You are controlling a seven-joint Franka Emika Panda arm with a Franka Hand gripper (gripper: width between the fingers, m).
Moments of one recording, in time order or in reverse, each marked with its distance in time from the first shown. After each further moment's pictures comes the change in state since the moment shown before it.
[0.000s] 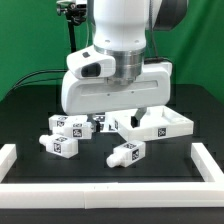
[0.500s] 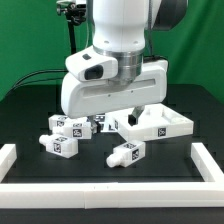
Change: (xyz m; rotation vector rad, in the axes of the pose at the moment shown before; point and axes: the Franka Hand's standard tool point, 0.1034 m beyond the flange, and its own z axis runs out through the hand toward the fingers) arm -0.009 0.008 0.001 0.011 -0.035 -0.248
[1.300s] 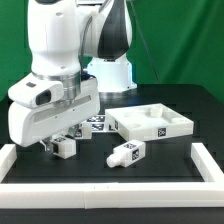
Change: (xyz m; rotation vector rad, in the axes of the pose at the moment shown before) arm -0.056 0.089 0.057 -0.030 0.067 -0.379
